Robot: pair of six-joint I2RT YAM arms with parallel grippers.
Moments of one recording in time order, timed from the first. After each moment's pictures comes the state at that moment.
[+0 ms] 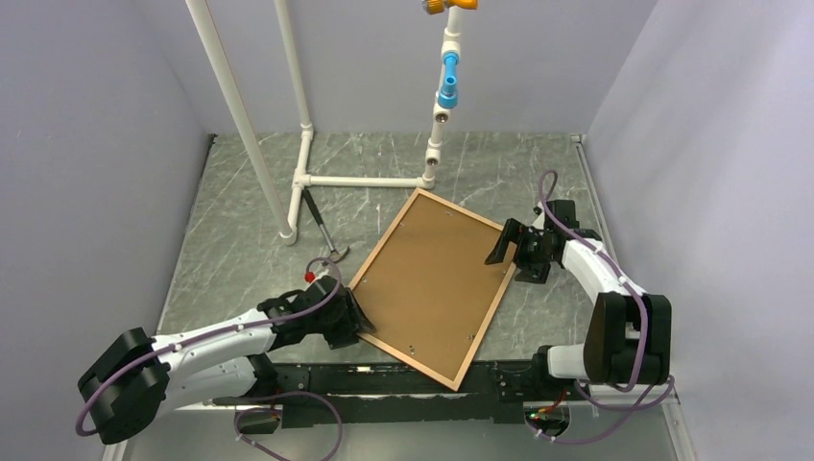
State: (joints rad) left arm -0.87 1.00 0.34 -0.27 0.06 -1.29; right arm -0.05 1.34 0.76 -0.56 -0.39 0.38
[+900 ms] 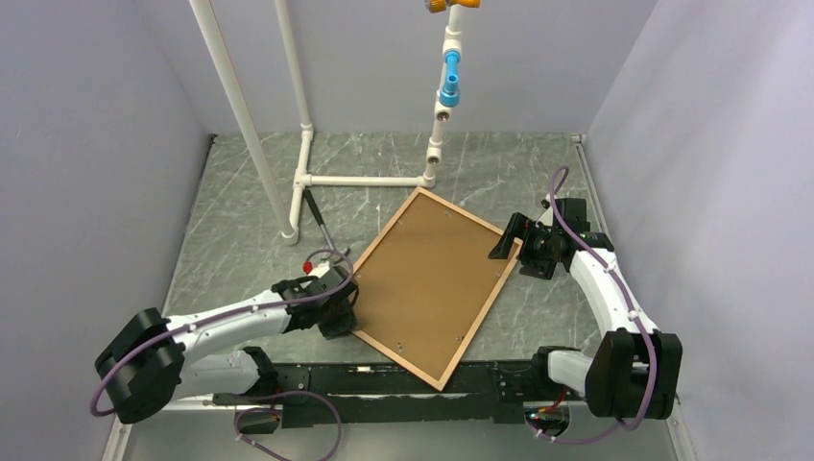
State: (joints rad) left arm -0.88 1.16 0.53 -0.54 -0.09 -1.25; right arm -0.05 1.17 0.79 -0.66 -0.39 0.39
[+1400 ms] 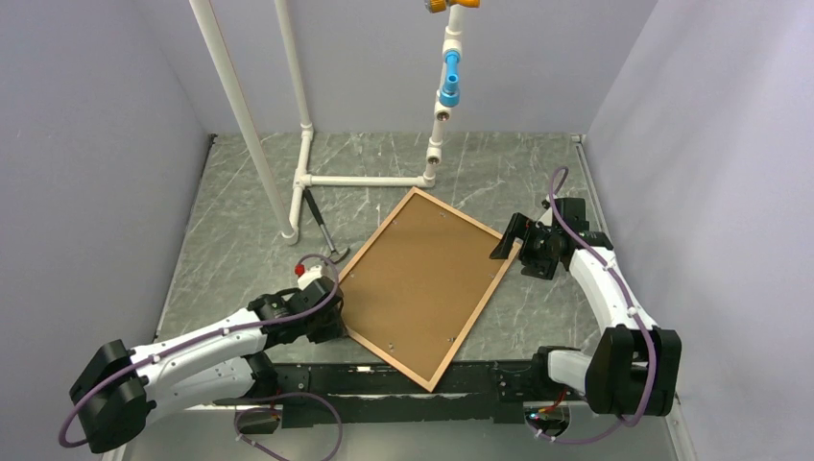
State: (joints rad) left arm -0.89 0.93 0.44 -0.58 -0.16 -1.14; right arm -0.05 1.18 0.79 -0.65 -0.36 0.39
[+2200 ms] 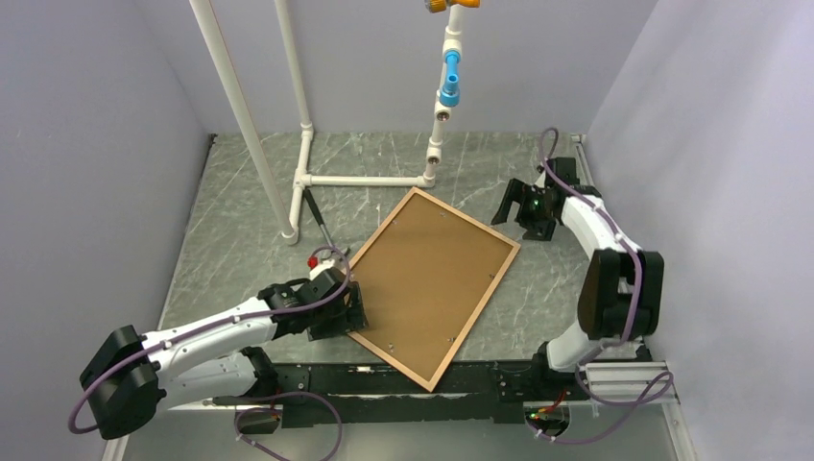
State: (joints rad) left arm -0.90 1.02 0.54 -0.60 -0.10 -1.06; right arm -0.05 1.54 1.09 -0.61 -0.29 0.34
